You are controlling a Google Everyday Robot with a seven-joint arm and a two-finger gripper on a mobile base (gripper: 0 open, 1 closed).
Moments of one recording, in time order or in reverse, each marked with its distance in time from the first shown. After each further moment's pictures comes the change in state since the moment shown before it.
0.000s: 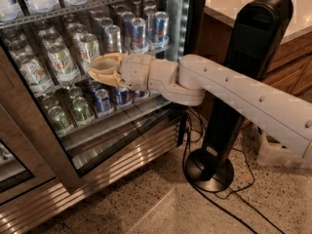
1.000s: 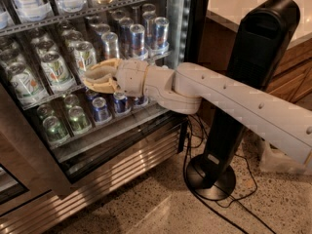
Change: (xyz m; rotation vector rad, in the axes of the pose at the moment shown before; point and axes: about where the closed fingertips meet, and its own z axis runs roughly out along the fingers) arm 0.003 0.010 0.006 0.047 0.000 -0.007
